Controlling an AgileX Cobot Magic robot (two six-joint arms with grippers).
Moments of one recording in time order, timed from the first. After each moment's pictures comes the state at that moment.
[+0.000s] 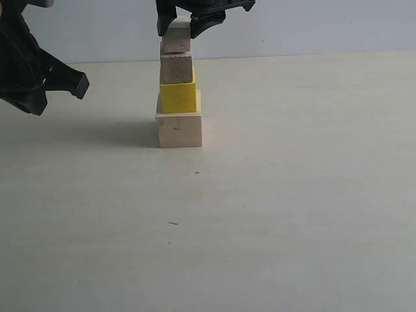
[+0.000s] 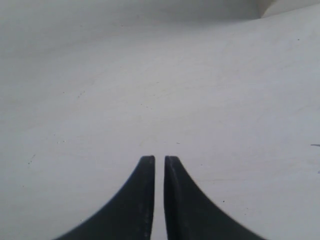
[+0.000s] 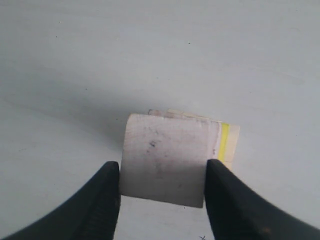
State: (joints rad) left arm -0.54 1.50 -1.25 0.26 1.15 -0.33; right arm 0.59 2.14 -2.13 0.10 1.08 0.35
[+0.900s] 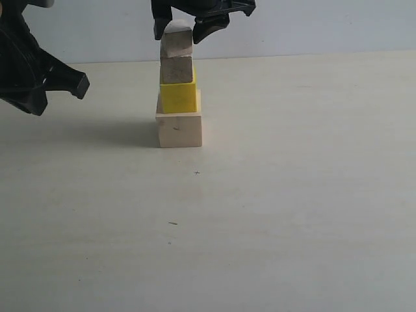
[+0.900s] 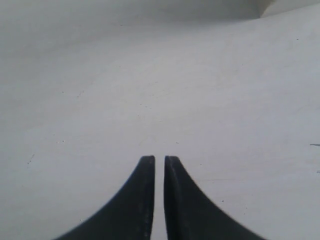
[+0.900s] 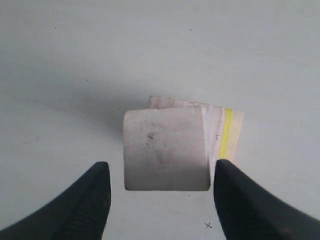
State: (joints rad) left arm -0.54 1.50 -1.25 0.25 1.15 -0.33; right arm 0.59 2.14 -2.13 0.12 1.11 0.37
